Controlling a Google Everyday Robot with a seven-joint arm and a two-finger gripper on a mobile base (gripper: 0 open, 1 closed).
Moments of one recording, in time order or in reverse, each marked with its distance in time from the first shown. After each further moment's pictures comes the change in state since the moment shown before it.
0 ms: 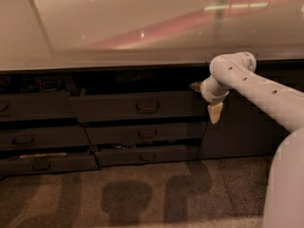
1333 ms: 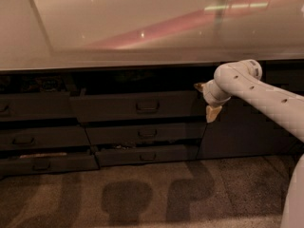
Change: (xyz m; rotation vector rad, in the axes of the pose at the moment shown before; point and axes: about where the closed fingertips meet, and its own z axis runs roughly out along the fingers) arm 0.001 0.000 -0.005 0.121 0.021 0.163
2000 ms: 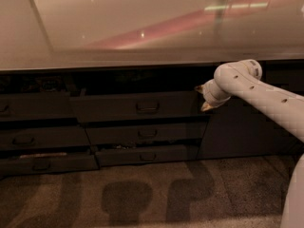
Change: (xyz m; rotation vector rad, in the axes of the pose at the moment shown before) arm 0.000 0.000 0.000 0.000 0.000 0.000
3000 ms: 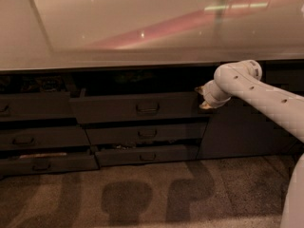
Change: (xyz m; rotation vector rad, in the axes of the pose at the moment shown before) arm 0.000 0.000 0.000 0.000 0.000 0.000
